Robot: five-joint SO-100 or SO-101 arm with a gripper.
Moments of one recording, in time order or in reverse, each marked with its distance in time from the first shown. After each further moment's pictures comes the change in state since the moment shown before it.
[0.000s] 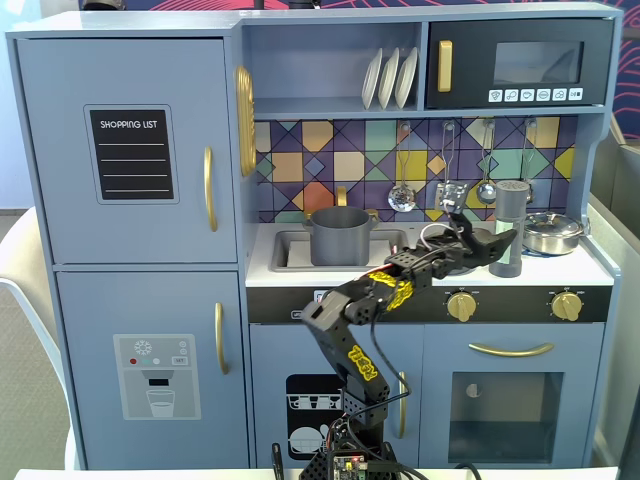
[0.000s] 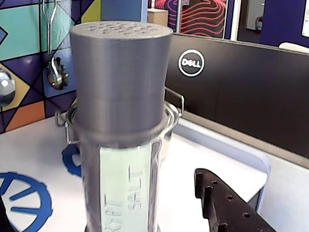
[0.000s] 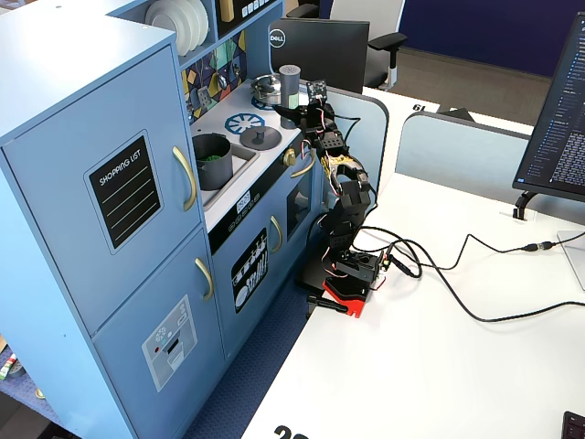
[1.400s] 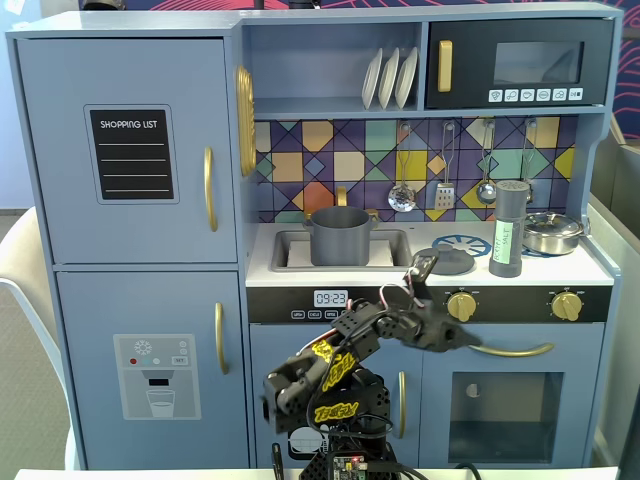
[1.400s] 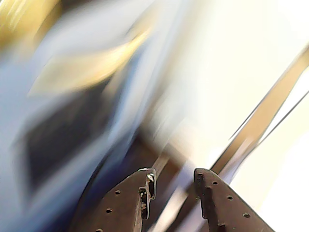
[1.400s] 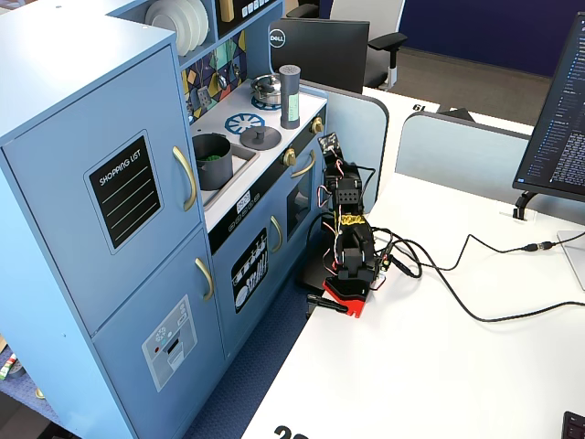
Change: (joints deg) arm 12.3 54.7 41.7 39.6 -15.3
